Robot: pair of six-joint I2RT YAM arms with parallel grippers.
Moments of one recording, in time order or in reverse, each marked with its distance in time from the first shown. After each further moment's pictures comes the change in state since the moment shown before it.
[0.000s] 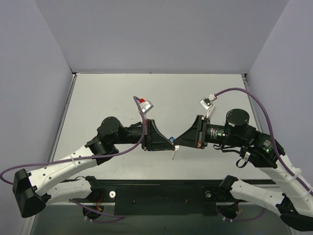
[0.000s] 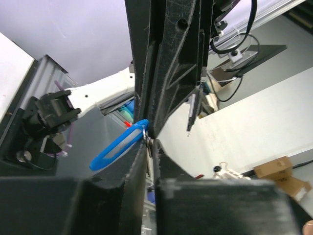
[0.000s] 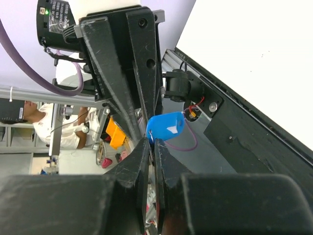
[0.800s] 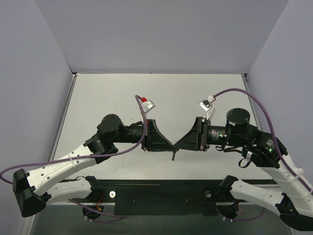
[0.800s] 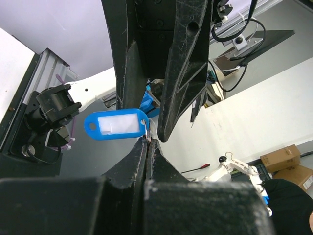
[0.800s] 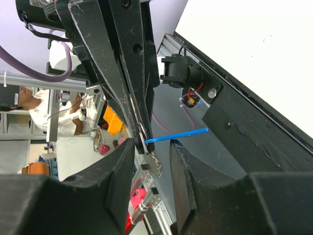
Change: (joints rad) left arm -0.005 0.006 0.060 -0.092 0.038 0.066; right arm -0.007 0.005 0.045 -0.096 -0.057 -0.046
